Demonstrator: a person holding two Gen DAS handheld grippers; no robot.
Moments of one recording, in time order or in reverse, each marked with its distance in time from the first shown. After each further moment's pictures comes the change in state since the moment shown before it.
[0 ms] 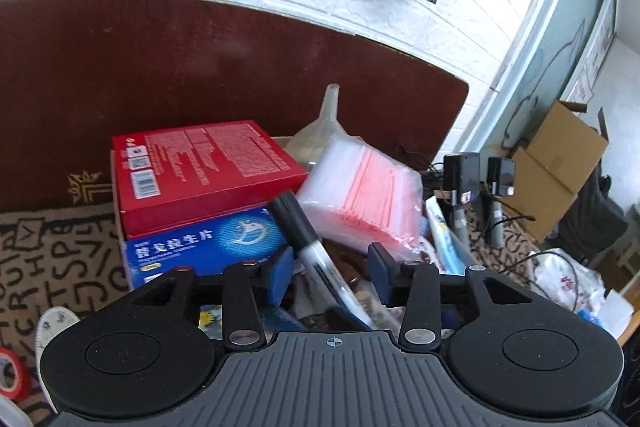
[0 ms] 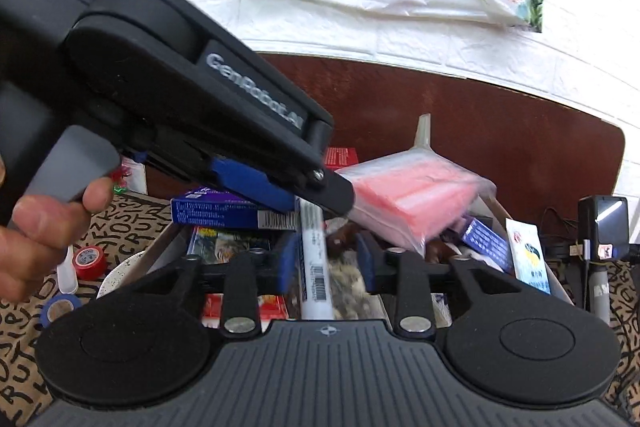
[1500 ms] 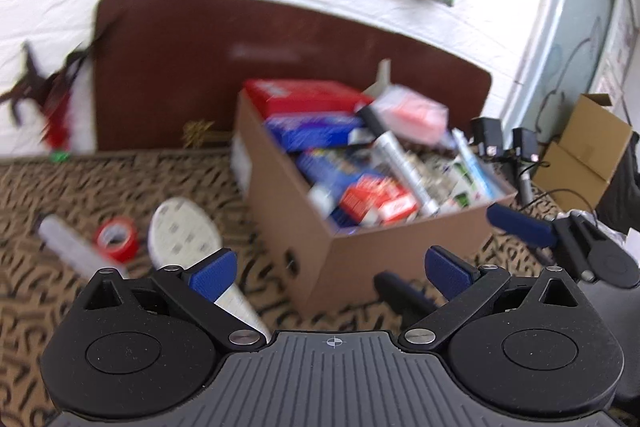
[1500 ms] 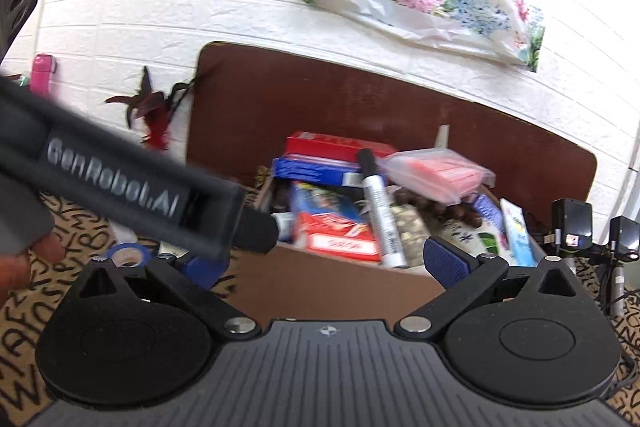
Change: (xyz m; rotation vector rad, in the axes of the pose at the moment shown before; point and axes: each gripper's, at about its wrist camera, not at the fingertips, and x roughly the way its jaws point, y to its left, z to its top) left arm -0.131 0.018 -0.127 0.001 -0.075 0.171; right arm -0.087 0.086 -0.029 -0.108 -0.014 -0.044
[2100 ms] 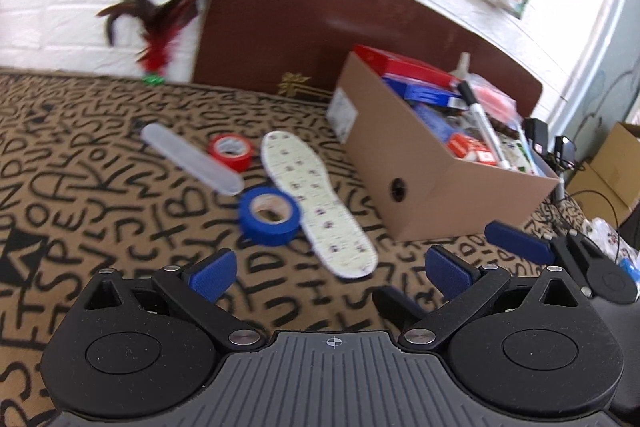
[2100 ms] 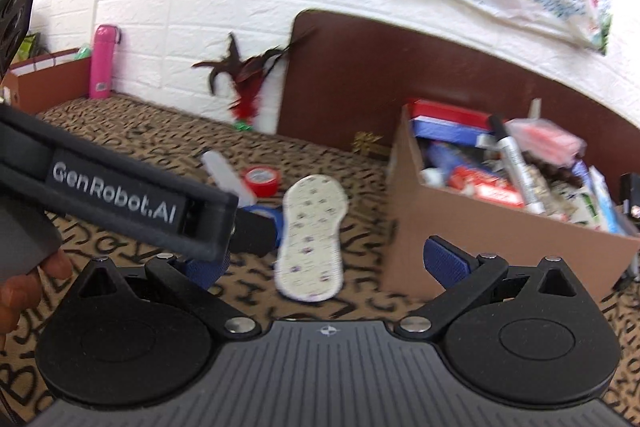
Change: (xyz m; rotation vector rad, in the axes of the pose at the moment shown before) left arm -0.059 0.088 -0.057 -0.164 0.029 0.075; right arm -0.010 0.100 -0.017 -0.015 0.100 0.147
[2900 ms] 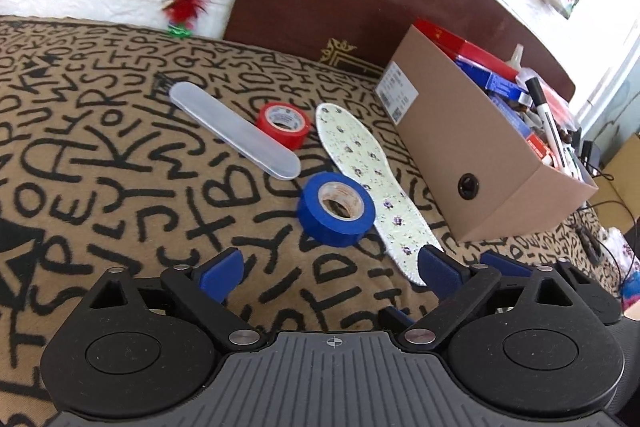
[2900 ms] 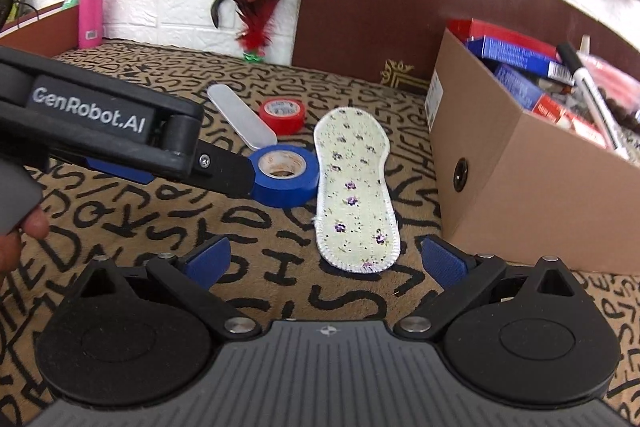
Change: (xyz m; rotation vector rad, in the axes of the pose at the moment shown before) left arm 0.053 0.057 0.013 -0.073 0.098 -0.017; right arm 0.072 0.023 -0.011 0.034 0.188 0.010
